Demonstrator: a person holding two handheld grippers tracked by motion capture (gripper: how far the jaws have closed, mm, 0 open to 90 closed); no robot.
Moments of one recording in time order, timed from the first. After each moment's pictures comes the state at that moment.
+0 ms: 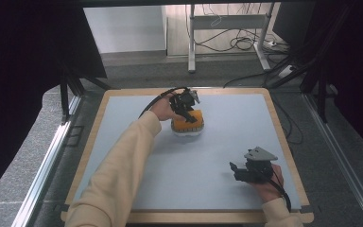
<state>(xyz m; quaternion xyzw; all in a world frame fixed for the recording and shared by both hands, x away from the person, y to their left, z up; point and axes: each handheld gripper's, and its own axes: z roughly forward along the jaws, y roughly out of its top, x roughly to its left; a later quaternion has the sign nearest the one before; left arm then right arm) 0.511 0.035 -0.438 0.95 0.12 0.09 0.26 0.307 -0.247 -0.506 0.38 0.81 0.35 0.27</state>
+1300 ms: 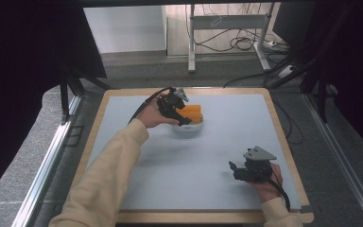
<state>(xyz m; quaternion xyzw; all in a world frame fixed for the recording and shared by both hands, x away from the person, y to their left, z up) 0.466 0.071 -0.417 0.92 0.18 0.12 0.31 0.309 -0.245 -0.507 0.38 0.81 0.36 0.28</state>
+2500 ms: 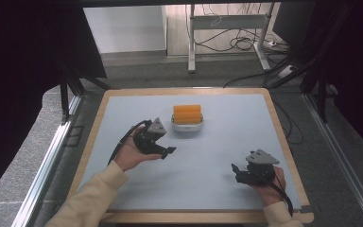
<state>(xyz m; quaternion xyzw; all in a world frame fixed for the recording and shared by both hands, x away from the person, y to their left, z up) 0.343 0.125 -0.448 0.89 0.27 0.14 0.35 0.297 -0.249 -0.505 0.38 0.80 0.35 0.29</state>
